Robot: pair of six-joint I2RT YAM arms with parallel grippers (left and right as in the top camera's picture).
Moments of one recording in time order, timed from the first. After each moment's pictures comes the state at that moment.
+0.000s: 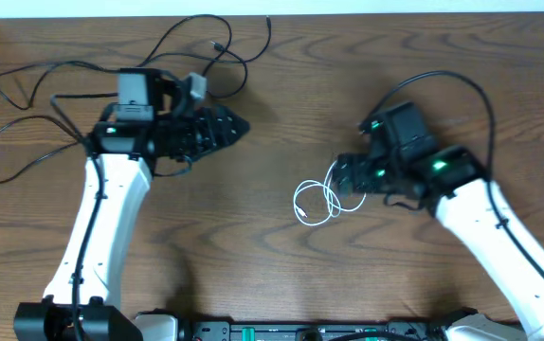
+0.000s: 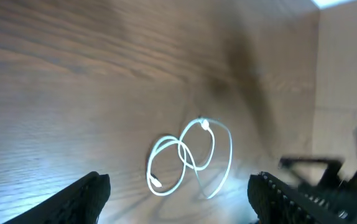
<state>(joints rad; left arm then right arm) -0.07 1.46 1.22 -0.78 0.66 -0.38 0.40 1.39 1.14 -0.87 -0.18 0.44</state>
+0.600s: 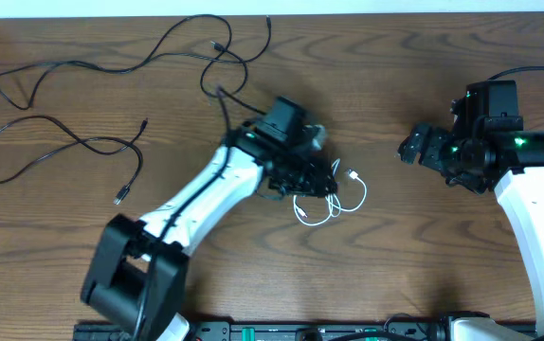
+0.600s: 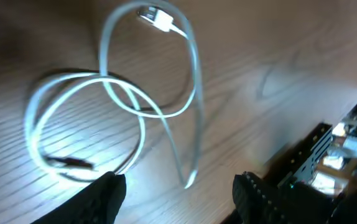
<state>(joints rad) -0.57 1.74 1.22 -0.69 0.57 -0.38 0.04 1.39 1.19 -0.99 -0.16 0.44</state>
